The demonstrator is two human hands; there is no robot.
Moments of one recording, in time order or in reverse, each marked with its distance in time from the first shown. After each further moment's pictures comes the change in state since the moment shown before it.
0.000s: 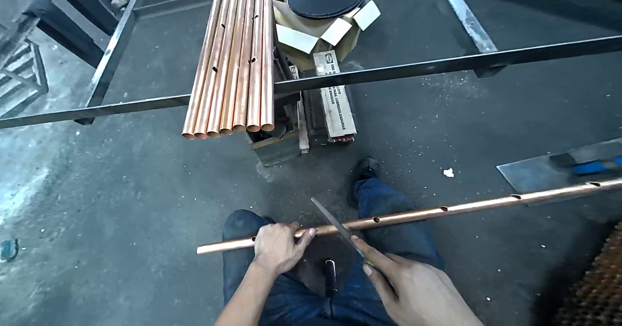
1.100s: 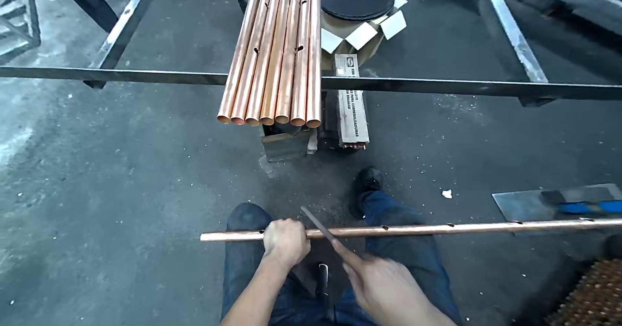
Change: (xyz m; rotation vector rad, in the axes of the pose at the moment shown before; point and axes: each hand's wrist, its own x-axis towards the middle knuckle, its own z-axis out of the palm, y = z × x) left_hand 0.014 0.005 -0.011 -0.030 -0.183 -0.167; right_hand 0.049 -0.042 0.025 -0.167 -0.222 -0.067
